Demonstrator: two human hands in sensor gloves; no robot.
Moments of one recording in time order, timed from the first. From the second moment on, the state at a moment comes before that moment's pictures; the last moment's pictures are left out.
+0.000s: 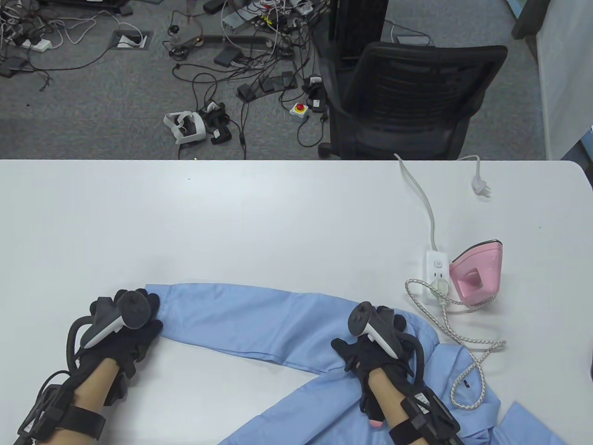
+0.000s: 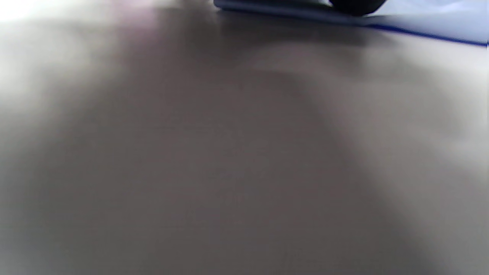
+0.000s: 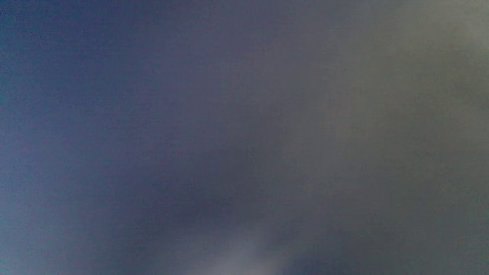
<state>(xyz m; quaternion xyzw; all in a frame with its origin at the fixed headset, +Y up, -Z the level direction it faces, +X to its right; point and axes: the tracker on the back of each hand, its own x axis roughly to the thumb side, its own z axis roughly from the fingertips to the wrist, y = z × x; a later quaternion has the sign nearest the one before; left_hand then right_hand) -0.352 -0.784 -0.270 -0.24 0.04 0.02 0.97 0.151 -0.802 -0.265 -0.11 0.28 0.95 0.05</state>
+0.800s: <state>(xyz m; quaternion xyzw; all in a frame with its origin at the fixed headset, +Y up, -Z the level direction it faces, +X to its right) -0.322 -0.786 -0.280 -0.23 0.04 0.00 0.97 0.217 -0.806 -0.305 -0.09 0.28 0.95 0.08</state>
